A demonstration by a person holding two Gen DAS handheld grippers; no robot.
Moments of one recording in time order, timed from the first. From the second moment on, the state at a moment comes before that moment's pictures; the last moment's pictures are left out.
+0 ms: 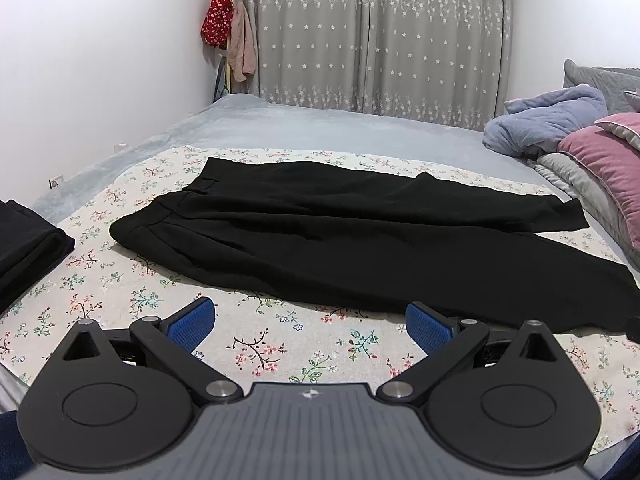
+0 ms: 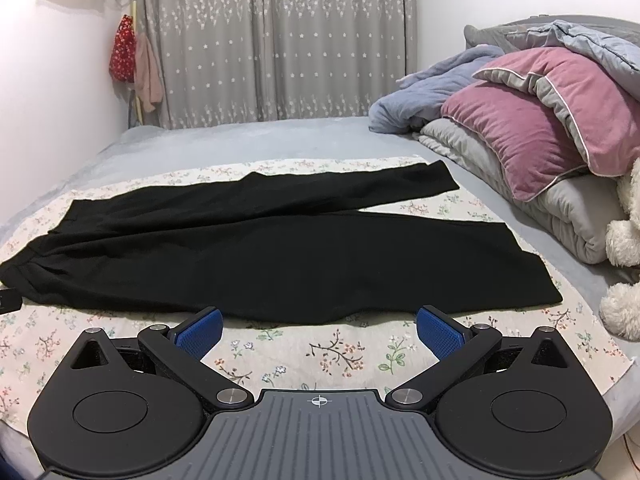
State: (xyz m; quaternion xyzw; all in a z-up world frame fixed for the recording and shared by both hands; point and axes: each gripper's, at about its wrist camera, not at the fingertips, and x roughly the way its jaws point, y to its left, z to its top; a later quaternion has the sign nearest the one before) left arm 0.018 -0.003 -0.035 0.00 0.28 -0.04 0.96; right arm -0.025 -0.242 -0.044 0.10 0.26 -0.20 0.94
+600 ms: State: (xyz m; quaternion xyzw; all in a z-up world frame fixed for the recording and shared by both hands) left arm 0.016 -0.007 -0.037 0.00 0.29 -0.04 0.96; right arm -0.025 -0.250 -0.047 0.12 0.26 -0.20 0.94
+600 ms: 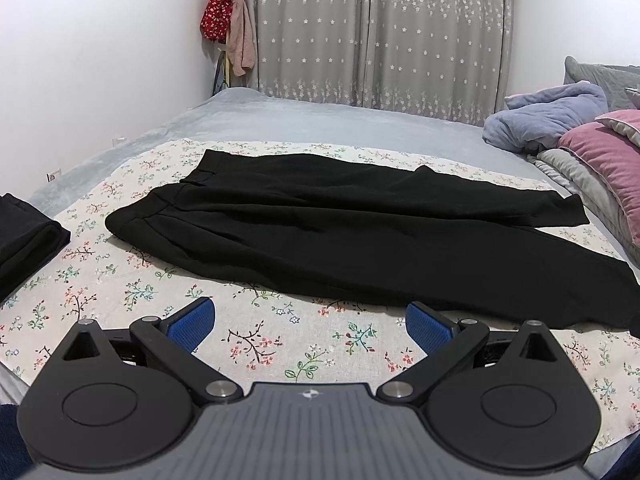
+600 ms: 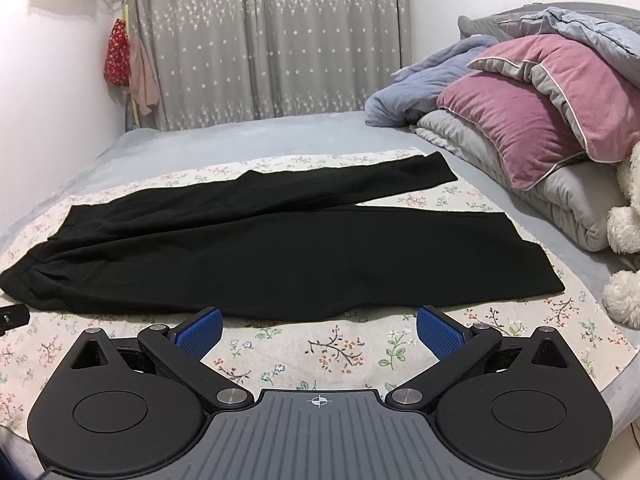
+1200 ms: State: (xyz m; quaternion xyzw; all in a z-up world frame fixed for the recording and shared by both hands) left arm 0.015 -0.013 -0.039 0.00 0.29 -0.04 0.96; right arm -0.020 -0.245 -0.052 0.09 0.27 -0.20 0.94
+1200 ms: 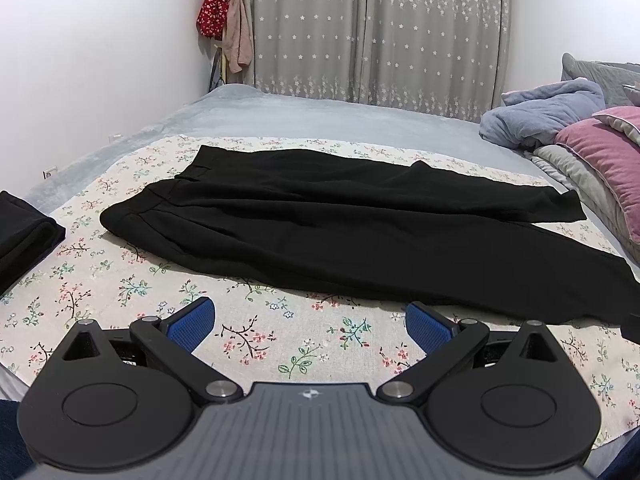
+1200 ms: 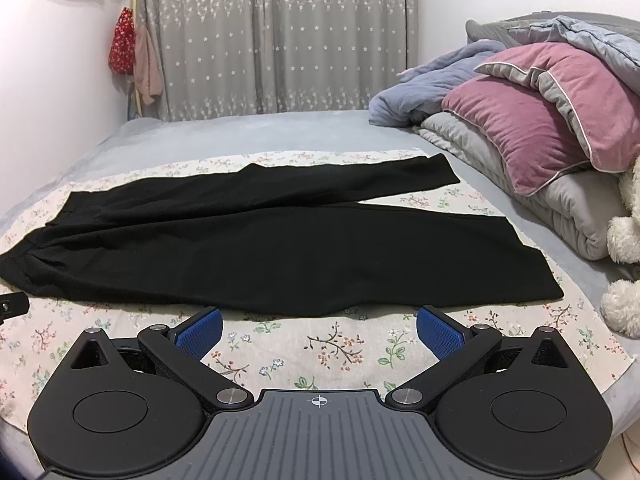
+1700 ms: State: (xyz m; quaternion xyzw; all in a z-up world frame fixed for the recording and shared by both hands) left arm 0.021 -0.007 -0.047 0.00 0.30 -0.04 0.95; right arm -0.017 -0.242 -0.056 0.07 0.28 -0.21 0.93
